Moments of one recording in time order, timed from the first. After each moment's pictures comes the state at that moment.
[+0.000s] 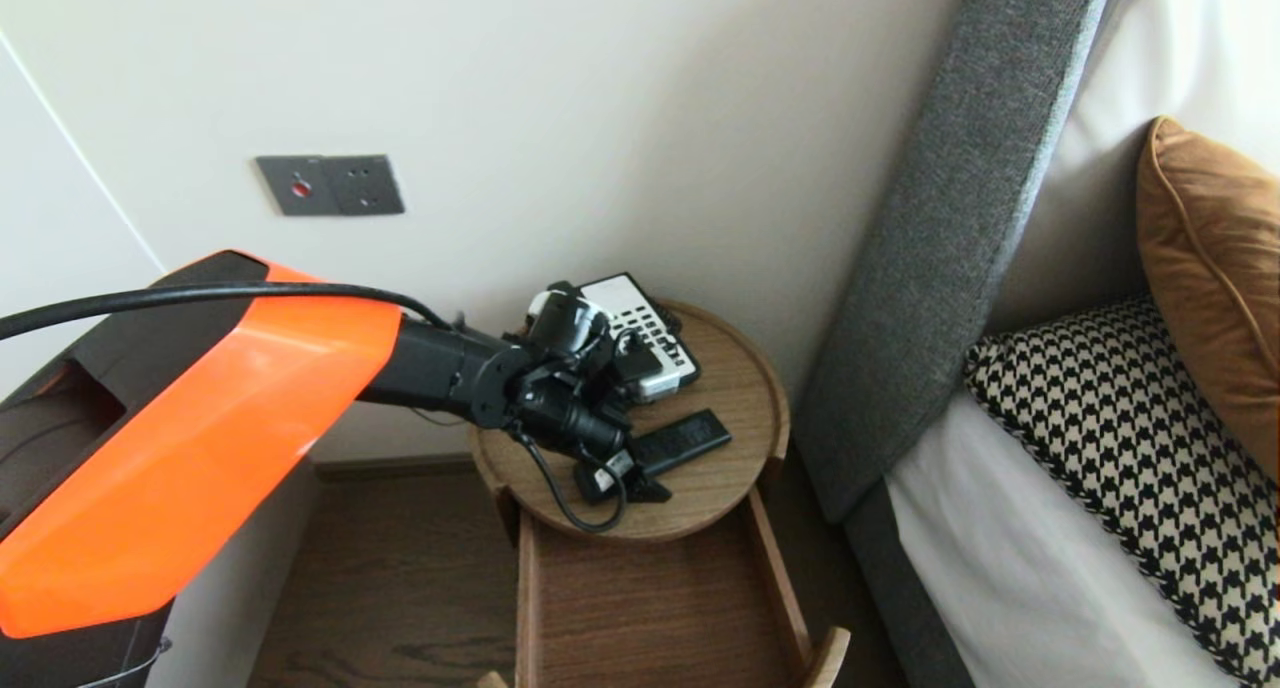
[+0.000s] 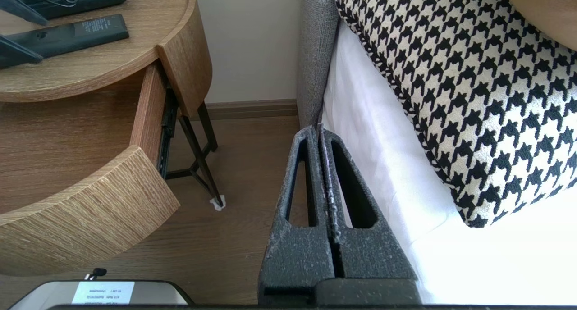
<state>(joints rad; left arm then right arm) -0.60 2.26 -1.57 0.14 -0.33 0.53 0.00 0.00 -0.02 0.05 0.00 -0.01</state>
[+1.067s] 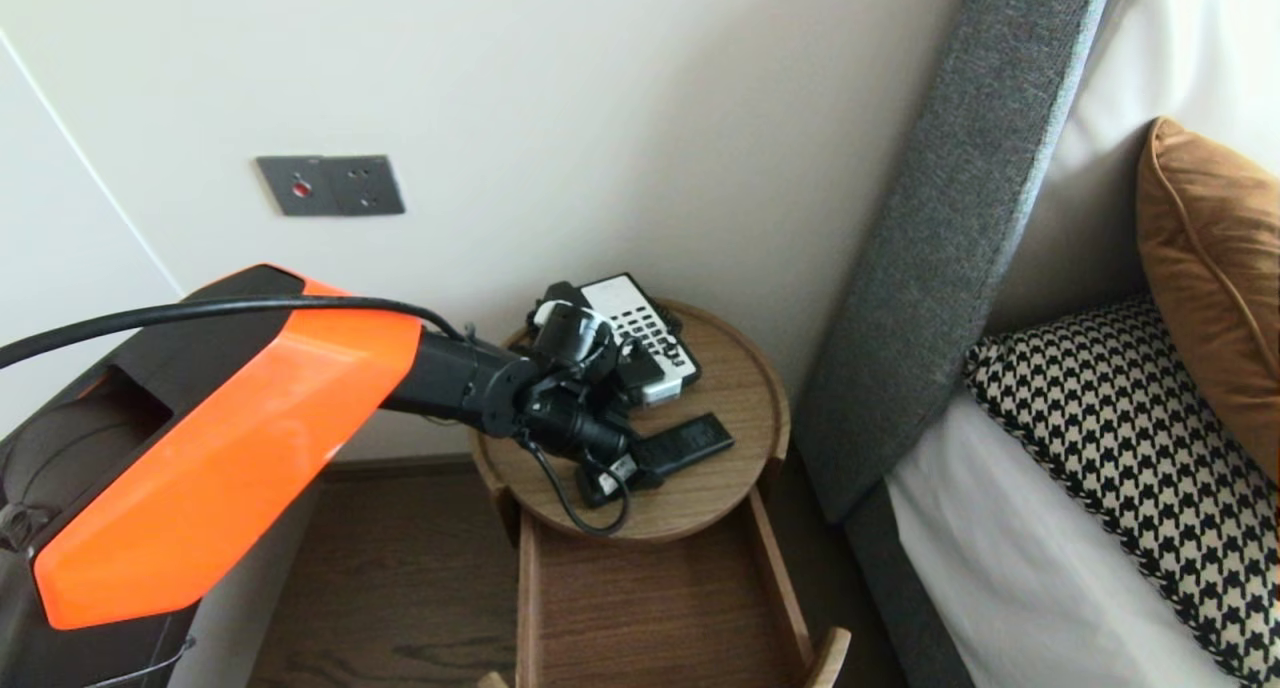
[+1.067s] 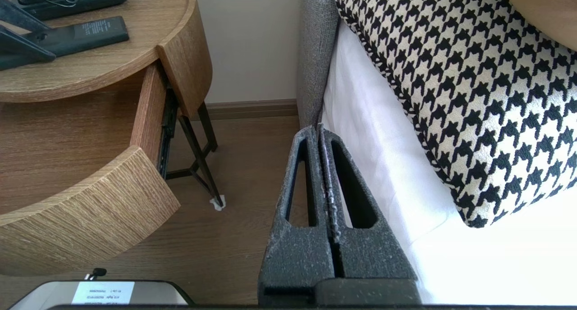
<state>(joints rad) -0.60 2.30 -1.58 0.11 -0.33 0.53 0.00 0.00 -0.02 0.05 0.00 -0.01</state>
